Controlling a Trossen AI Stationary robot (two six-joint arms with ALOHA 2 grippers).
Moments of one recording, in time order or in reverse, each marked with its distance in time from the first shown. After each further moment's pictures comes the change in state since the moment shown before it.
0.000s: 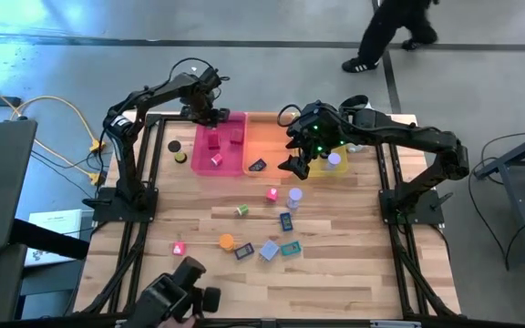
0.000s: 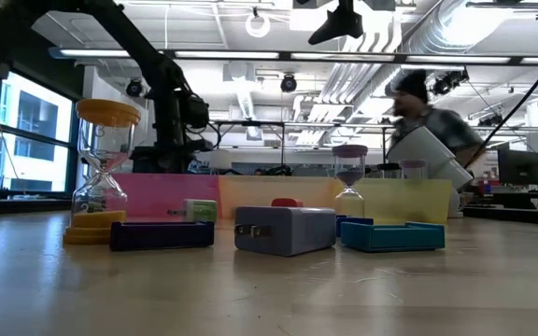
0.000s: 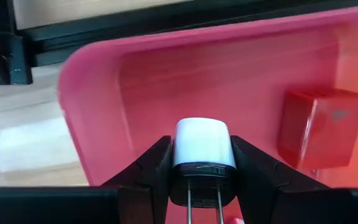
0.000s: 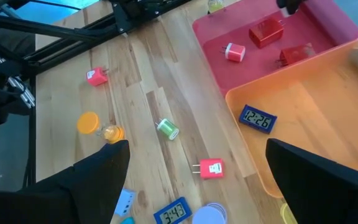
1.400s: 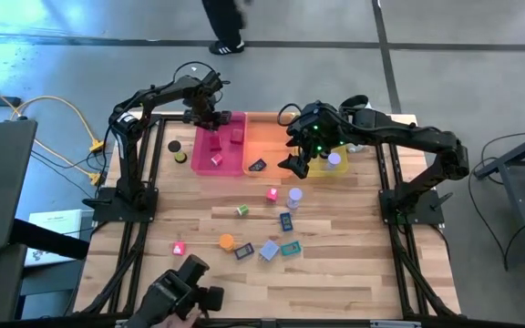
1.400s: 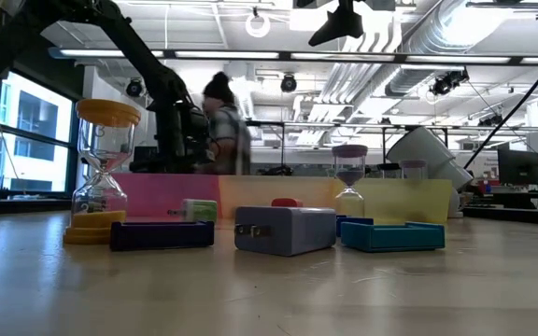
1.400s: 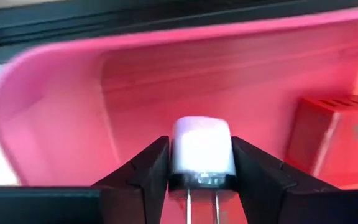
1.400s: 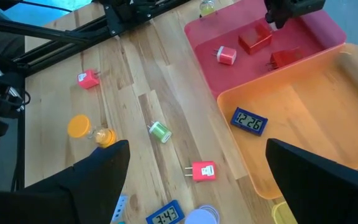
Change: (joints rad) left arm 0.007 0.071 0.000 0.027 0.055 -0.011; right arm 0.000 0.000 0.000 0.003 0.034 -0.006
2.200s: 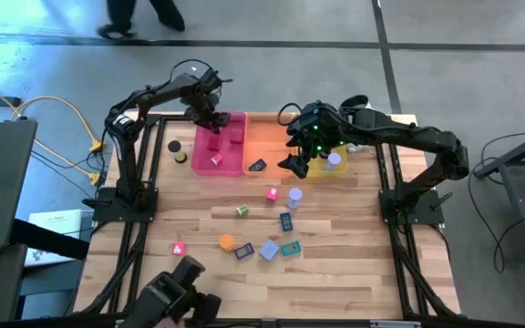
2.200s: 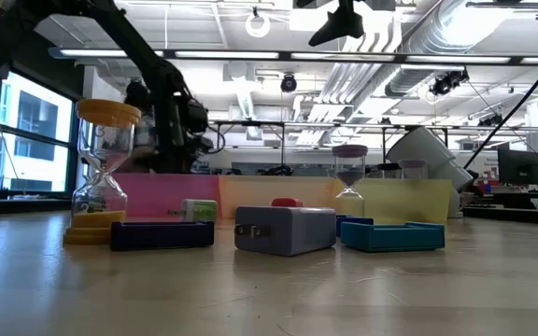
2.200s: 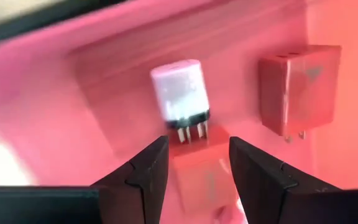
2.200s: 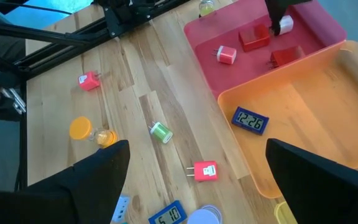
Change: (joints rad) left arm 0.002 -0.056 0.000 -0.047 0.064 0.203; right arm 0.000 0.000 0.000 0.001 0.000 0.018
